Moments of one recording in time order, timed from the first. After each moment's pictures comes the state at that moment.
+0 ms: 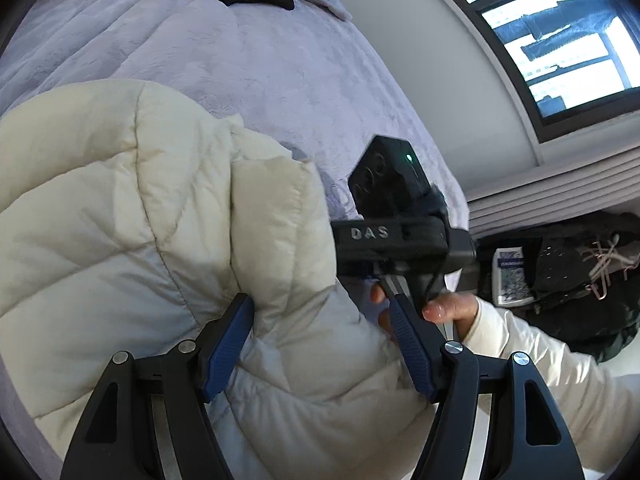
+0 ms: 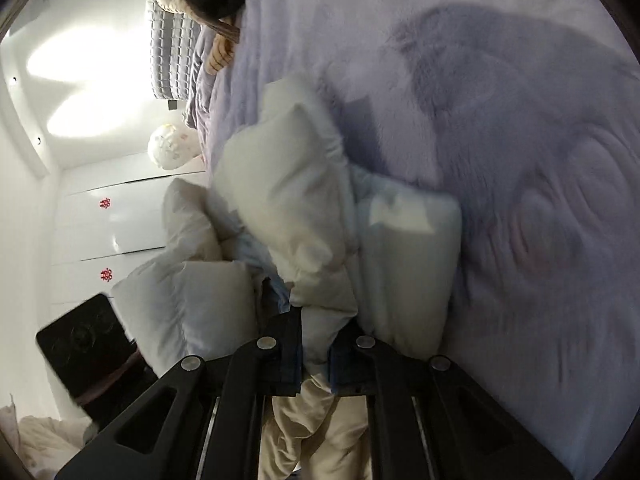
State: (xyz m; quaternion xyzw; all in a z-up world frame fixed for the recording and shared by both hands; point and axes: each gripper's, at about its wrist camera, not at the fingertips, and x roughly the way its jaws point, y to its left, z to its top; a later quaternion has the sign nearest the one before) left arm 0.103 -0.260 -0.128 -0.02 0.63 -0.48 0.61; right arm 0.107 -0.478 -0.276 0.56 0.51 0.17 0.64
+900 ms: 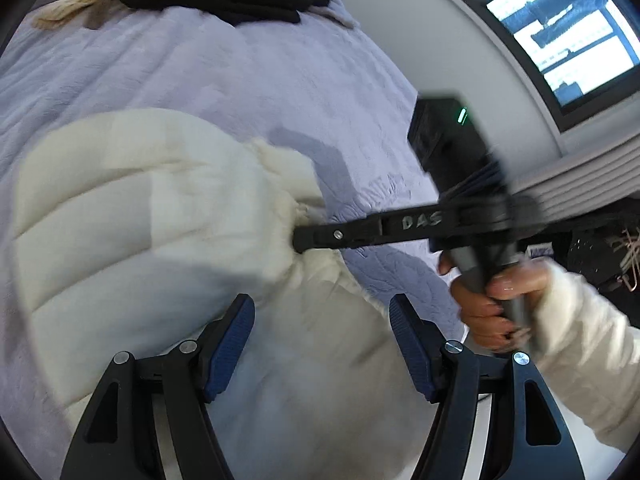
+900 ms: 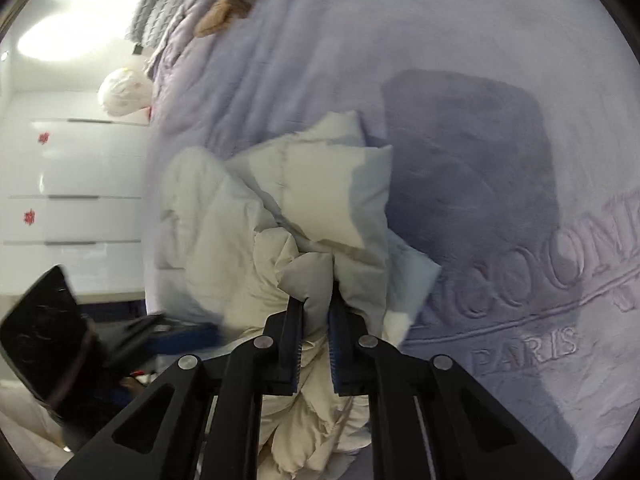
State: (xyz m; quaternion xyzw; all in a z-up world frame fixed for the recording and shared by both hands) left arm 0.102 -0.250 -0.110 0.02 0.60 -0.46 0.66; right arm 0.105 -0.489 -0.224 0.39 0.59 0.12 0.69
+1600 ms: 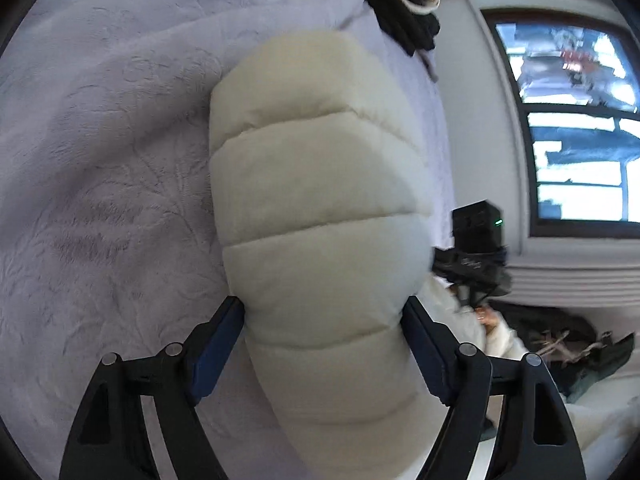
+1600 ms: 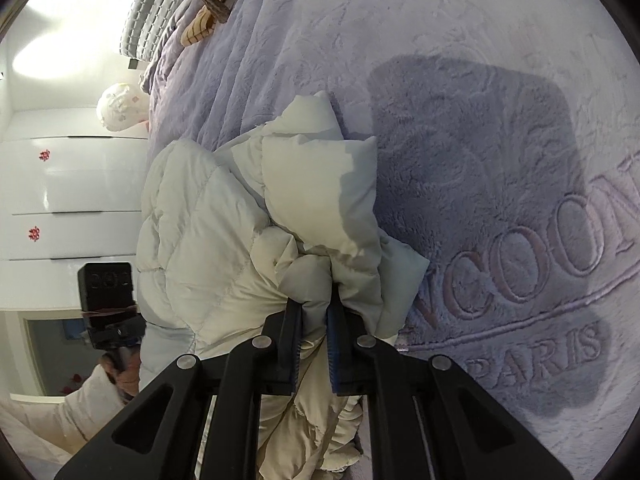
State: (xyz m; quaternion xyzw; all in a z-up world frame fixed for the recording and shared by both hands) left arm 0.172 -0.118 -0.187 -0.19 0.69 -0.40 0.57; right arm 0.096 -0.480 -0.246 0.42 0.58 0.12 0.69
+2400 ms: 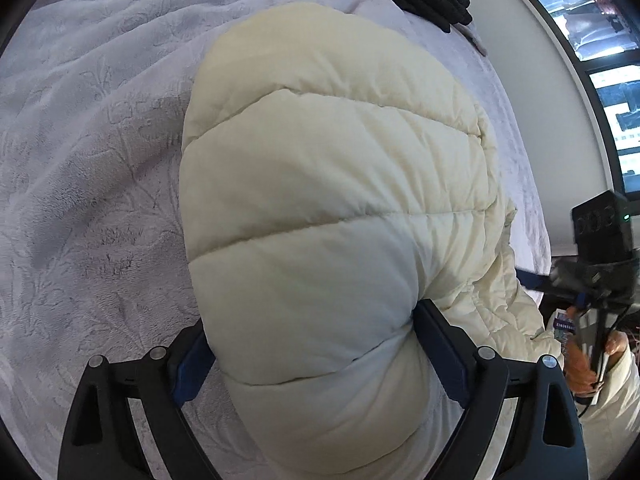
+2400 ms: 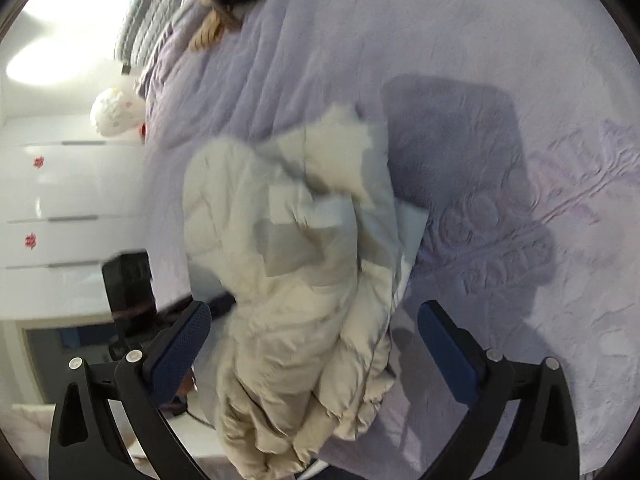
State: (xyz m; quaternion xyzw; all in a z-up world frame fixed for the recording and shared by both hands) left arm 0.146 -0.181 -0.161 -0.04 0.68 -0.31 0.66; right arm 0.065 -0.482 -0.182 0.41 0.60 0.10 0.68
